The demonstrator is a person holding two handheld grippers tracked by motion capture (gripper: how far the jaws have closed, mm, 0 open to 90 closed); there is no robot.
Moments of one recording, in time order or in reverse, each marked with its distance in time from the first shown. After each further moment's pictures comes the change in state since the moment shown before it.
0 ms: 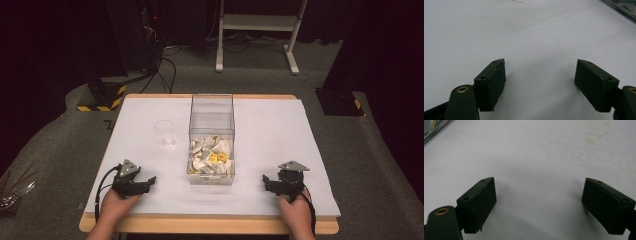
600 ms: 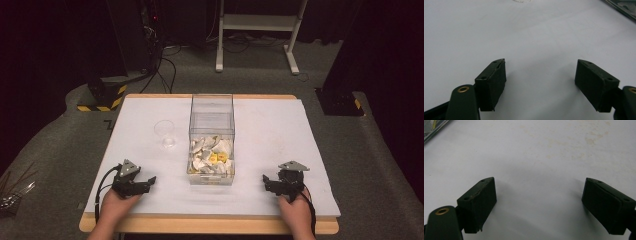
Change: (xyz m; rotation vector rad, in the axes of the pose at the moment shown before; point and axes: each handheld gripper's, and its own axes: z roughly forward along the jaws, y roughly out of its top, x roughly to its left) left arm 0.000 0.000 0.000 0.001 0.005 0.001; right arm -0.001 0.000 0.000 0.001 0.004 0.000
